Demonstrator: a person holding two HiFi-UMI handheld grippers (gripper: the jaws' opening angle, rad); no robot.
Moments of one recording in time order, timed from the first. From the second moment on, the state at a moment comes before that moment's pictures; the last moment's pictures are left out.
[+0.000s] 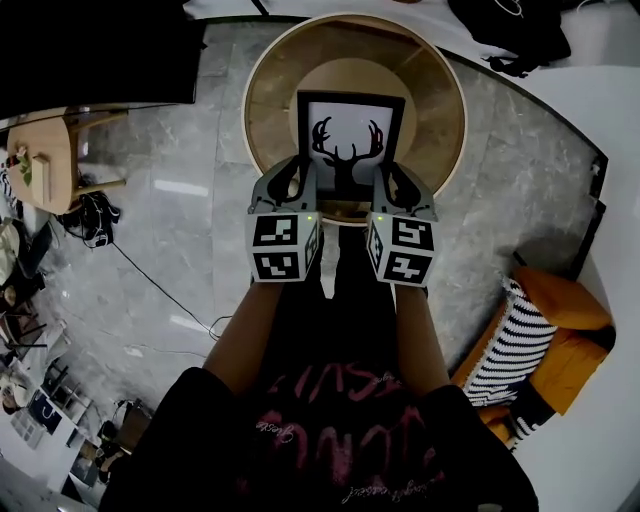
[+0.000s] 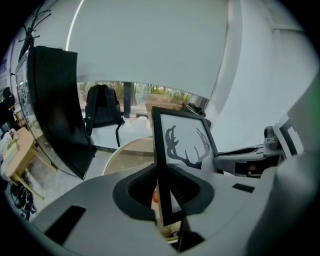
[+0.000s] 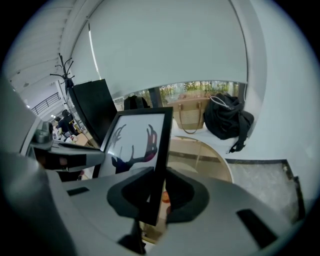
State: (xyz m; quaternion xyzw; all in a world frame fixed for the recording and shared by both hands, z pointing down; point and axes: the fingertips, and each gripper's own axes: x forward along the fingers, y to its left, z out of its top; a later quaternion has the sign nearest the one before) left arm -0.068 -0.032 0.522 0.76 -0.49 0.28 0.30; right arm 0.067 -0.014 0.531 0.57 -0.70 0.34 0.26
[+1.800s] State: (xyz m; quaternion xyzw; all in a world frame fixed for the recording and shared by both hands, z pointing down) left arm -0.073 0.063 0.760 0.68 -0.46 0.39 0.42; right arm 0.059 0.083 0.771 0.49 -0.63 0.48 0.37
